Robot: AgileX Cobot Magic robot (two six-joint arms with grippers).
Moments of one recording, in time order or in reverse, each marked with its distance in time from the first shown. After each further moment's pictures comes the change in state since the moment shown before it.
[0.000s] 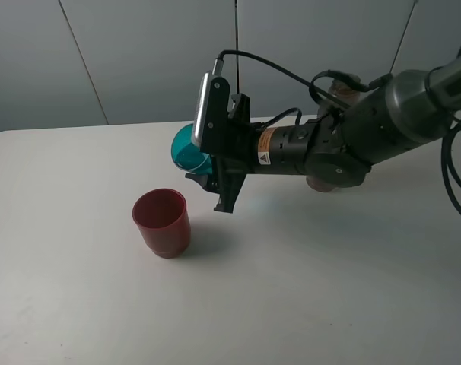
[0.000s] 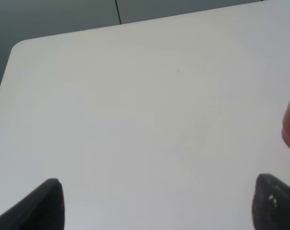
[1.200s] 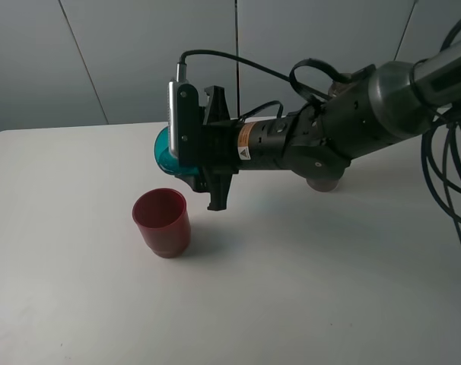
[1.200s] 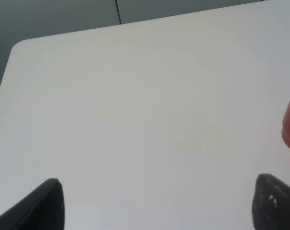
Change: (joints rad) left arm 0.000 0.000 0.000 0.000 0.000 0.000; right arm 0.061 0.000 -0.068 0.043 0.094 -0.231
